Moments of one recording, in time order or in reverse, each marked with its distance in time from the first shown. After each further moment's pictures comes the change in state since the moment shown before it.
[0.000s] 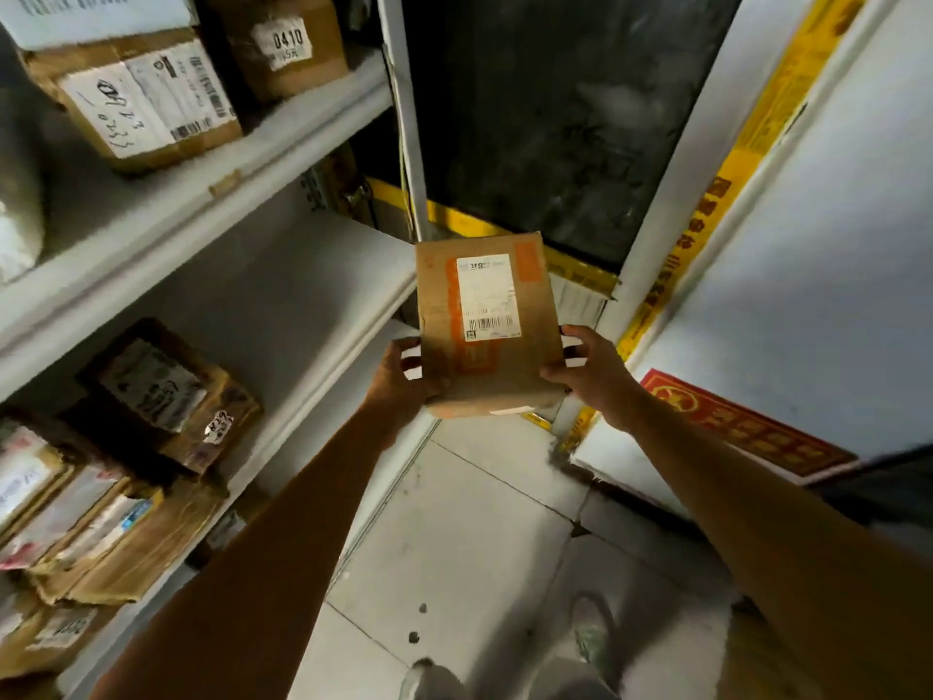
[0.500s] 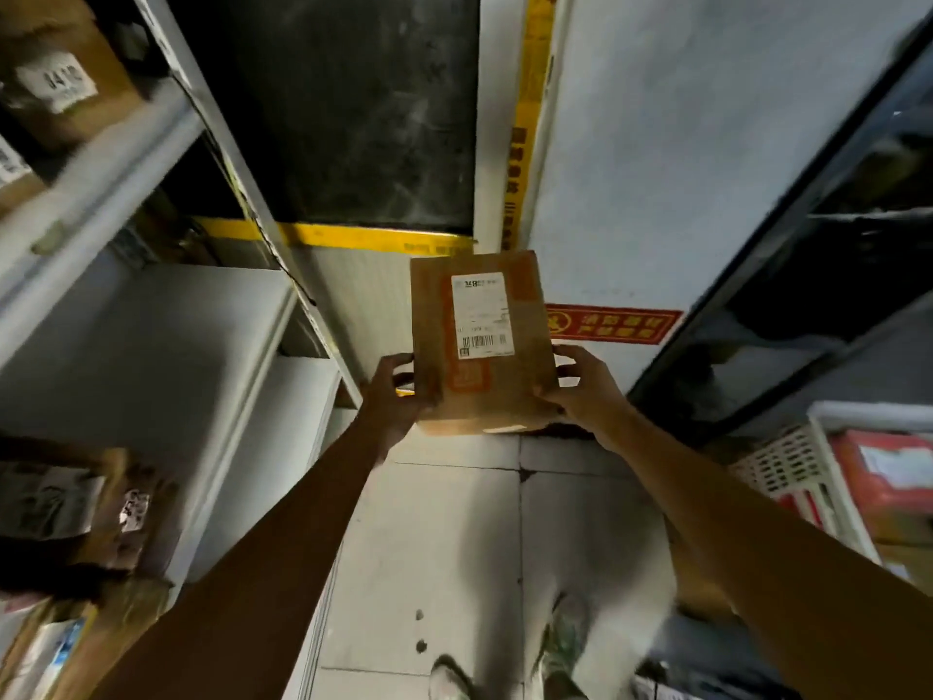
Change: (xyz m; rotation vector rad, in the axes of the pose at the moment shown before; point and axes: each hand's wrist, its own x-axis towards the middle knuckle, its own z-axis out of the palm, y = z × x) left_hand -0.050 -0.026 0.036 0.191 -0.423 0.115; right_hand -0.166 0.054 0.000 0.168 0.397 0.203
